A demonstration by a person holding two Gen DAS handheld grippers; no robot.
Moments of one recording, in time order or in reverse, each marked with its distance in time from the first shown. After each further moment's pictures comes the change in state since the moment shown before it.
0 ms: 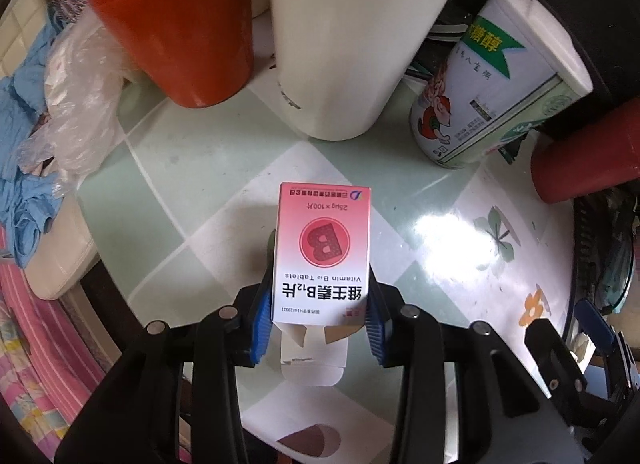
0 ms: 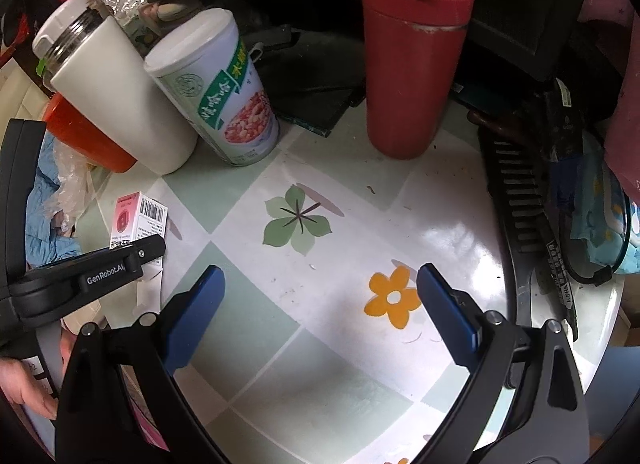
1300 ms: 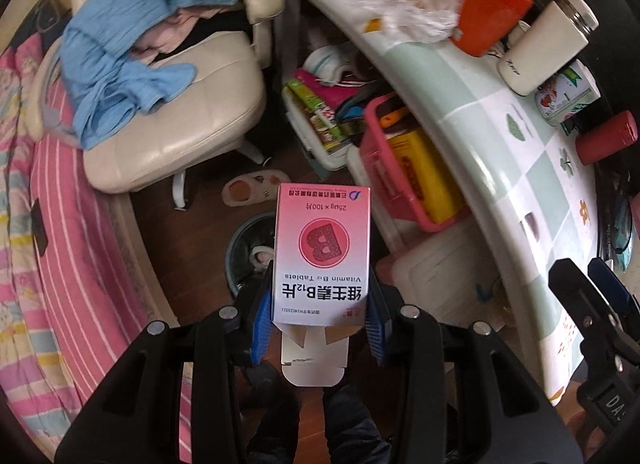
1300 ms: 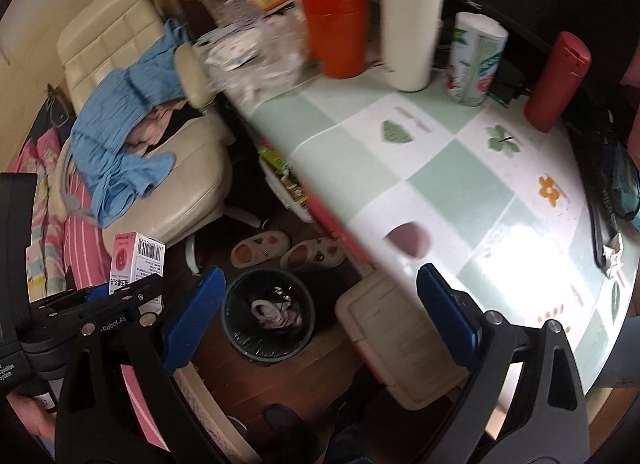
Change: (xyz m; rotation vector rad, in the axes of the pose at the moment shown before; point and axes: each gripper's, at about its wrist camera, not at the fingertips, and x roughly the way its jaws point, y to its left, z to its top) left arm -0.094 0.233 -0.197 -0.231 -0.039 0.044; right arm -0.074 0.220 -0.158 -0.242 -0.029 0.098
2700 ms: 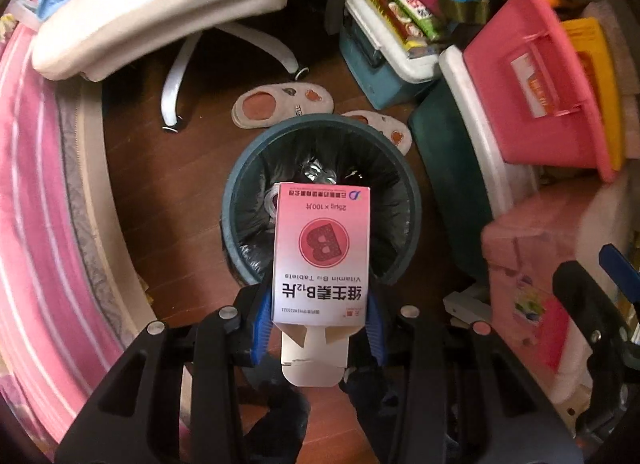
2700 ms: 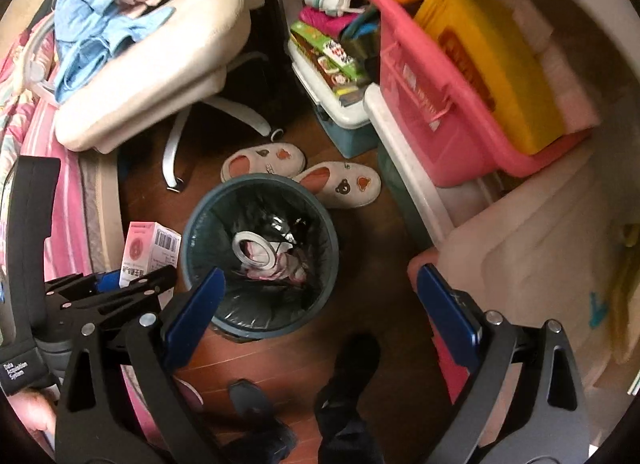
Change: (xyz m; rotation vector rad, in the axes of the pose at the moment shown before) left arm 0.283 0.100 -0.085 -0.098 0.150 0.015; right arm 0.267 0.044 -0.123 -0.180 0.184 0.004
